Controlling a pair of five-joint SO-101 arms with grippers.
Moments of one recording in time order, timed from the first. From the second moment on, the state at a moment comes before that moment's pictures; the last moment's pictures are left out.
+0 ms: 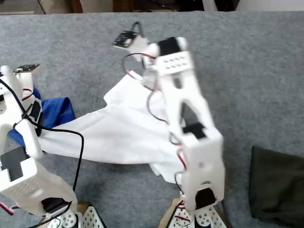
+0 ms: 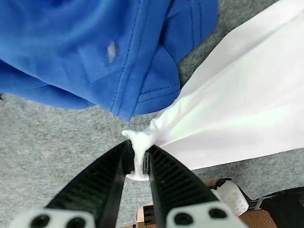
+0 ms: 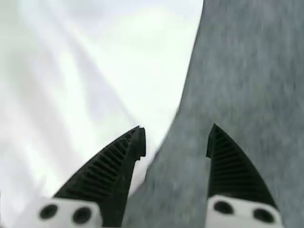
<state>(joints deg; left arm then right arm) -31.7 8.9 -1.8 100.2 -38.9 -22.1 39.6 -45.2 91.0 33.6</state>
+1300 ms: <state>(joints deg) -31.7 8.9 4.2 97.9 -38.9 -25.1 80.8 -89.0 83.5 15.3</state>
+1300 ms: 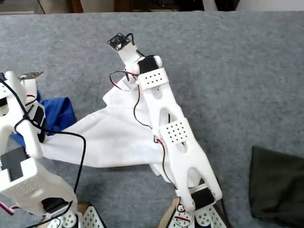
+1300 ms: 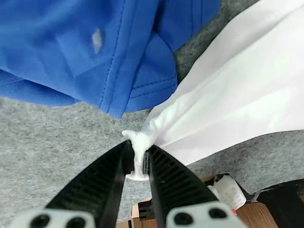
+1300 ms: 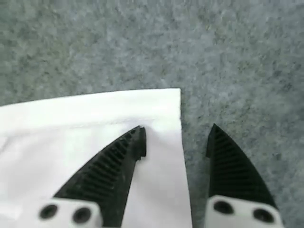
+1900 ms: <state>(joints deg) -31.7 8.9 4.2 97.9 -38.9 -21.2 80.7 -92.6 94.3 17.7</state>
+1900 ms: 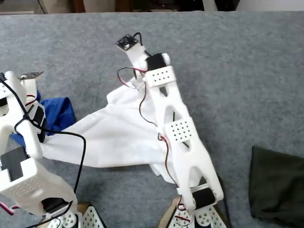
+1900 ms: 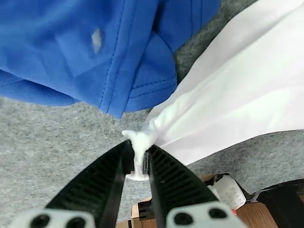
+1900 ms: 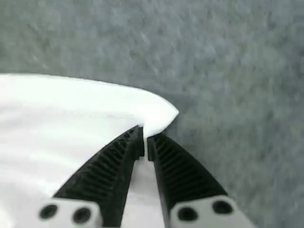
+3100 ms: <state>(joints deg) -31.7 8.9 4.8 97.9 -38.9 -16.7 72.8 -87.8 91.8 -6.5</state>
